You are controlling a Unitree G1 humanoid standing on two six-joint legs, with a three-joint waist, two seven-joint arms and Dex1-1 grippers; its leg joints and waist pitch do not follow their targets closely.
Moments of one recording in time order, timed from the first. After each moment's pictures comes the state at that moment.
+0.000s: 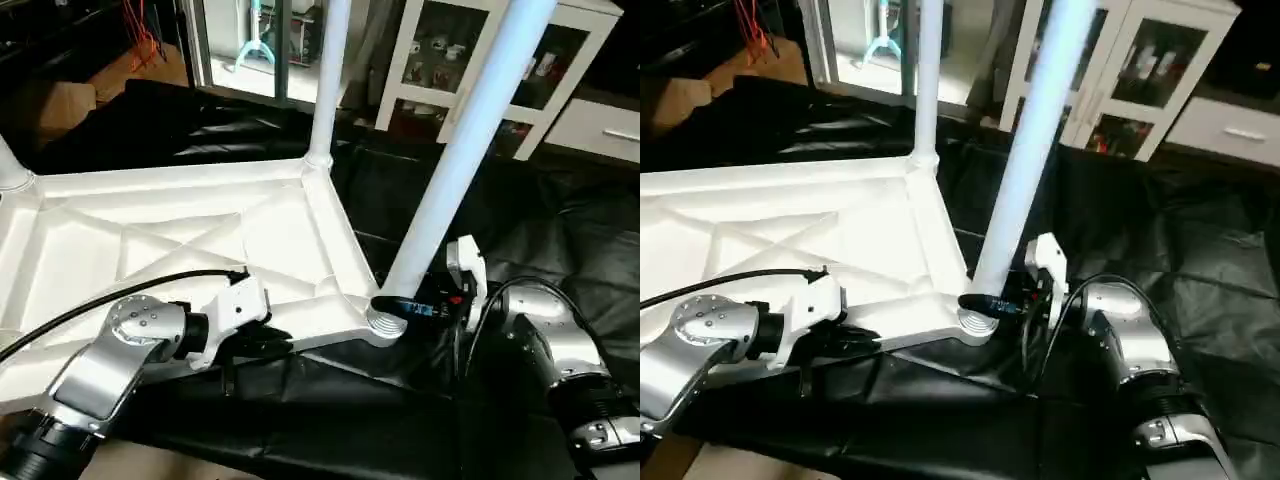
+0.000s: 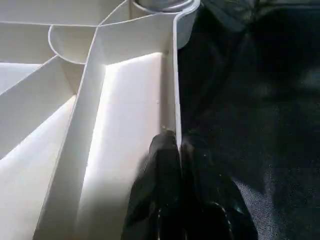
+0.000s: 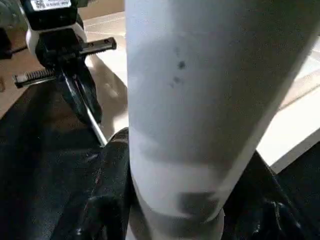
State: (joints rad) left arm -0.25 0.61 -0.28 -0.05 -0.11 0.37 -1.12; right arm -0.44 -0.40 0.13 0.61 0.35 -0.06 1.29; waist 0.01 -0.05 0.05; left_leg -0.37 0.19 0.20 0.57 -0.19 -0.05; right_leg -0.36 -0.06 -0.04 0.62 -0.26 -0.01
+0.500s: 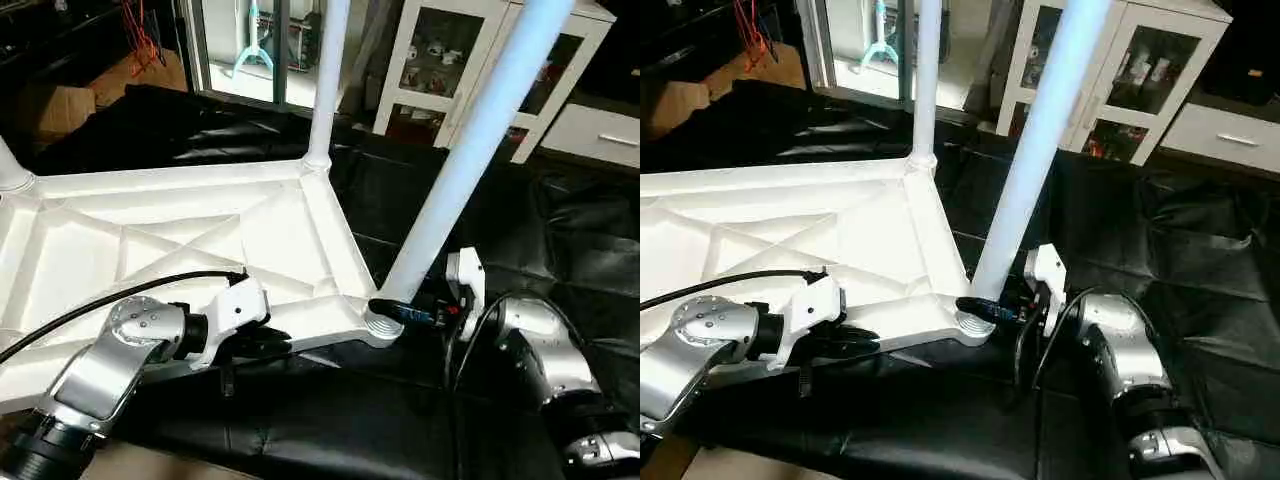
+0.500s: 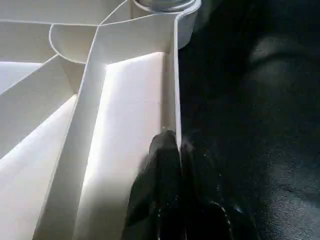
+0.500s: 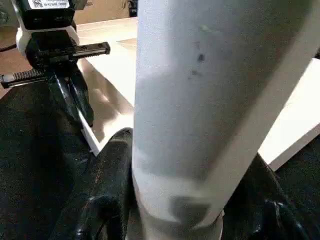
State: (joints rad) left arm -0.24 0.61 -0.28 -0.02 -0.11 0.36 -1.11; right arm -0.38 -0.36 0.12 0.62 0.35 -0.20 1.22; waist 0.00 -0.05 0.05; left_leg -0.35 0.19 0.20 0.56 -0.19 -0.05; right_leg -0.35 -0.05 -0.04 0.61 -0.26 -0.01
